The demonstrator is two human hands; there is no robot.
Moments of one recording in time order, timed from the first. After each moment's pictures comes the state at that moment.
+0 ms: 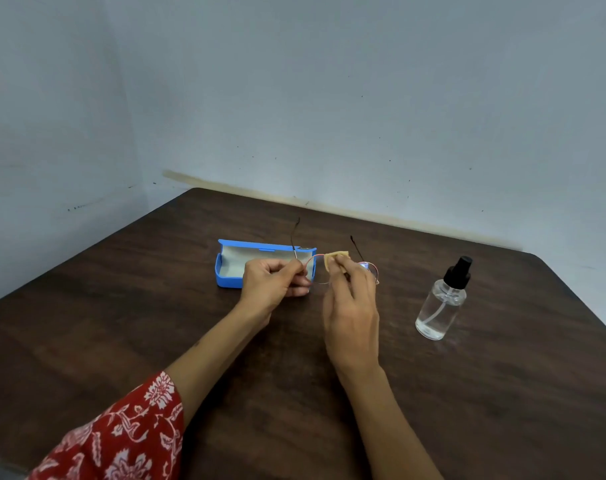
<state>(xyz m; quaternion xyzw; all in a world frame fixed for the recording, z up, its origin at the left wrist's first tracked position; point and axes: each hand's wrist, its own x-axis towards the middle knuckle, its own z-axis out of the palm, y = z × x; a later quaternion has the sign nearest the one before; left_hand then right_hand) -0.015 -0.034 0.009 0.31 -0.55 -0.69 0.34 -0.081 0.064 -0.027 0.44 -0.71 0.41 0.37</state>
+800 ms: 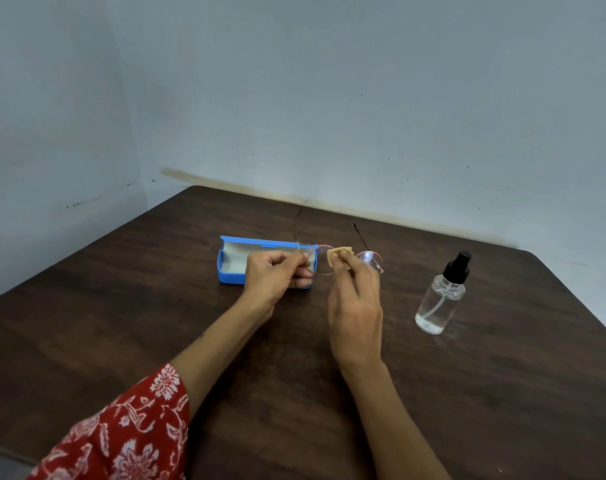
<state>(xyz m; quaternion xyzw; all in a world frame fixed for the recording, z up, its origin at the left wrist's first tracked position) -0.013 -0.032 0.015 0.30 -0.55 -0.69 0.36 -0.077 0.068 -0.026 0.43 -0.70 0.42 0.38</state>
